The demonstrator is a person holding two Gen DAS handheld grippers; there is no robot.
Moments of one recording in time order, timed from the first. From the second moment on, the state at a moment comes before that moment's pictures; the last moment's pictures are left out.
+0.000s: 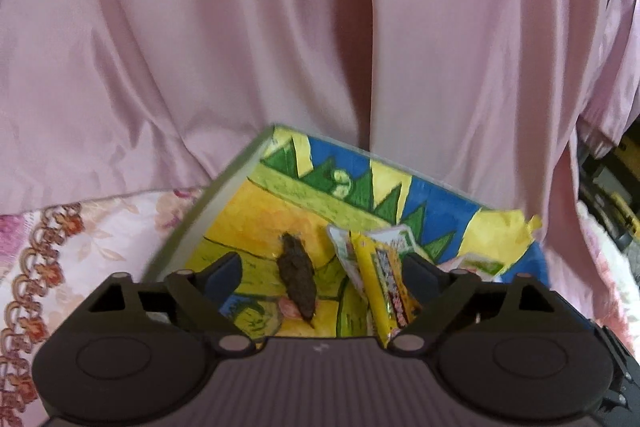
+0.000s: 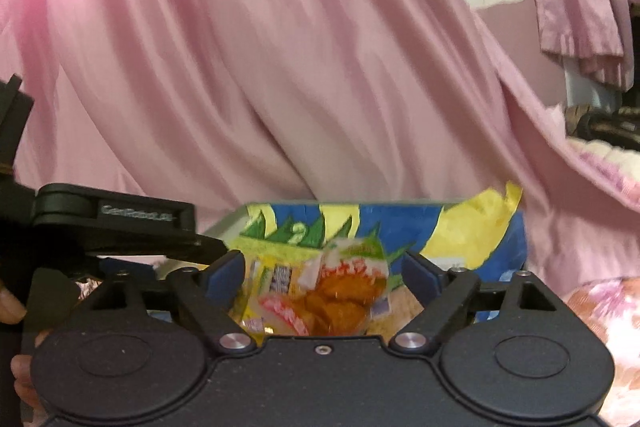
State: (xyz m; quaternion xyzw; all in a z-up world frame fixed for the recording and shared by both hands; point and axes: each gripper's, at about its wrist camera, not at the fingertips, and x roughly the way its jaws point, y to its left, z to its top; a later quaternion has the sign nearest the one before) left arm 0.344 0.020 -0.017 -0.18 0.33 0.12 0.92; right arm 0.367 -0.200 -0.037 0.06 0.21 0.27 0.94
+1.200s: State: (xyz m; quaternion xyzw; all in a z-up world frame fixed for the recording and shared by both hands) left arm 0.095 0.018 0.045 -0.11 0.23 0.10 0.96; right arm 0.136 -0.261 0.045 0.06 0.10 0.16 0.98
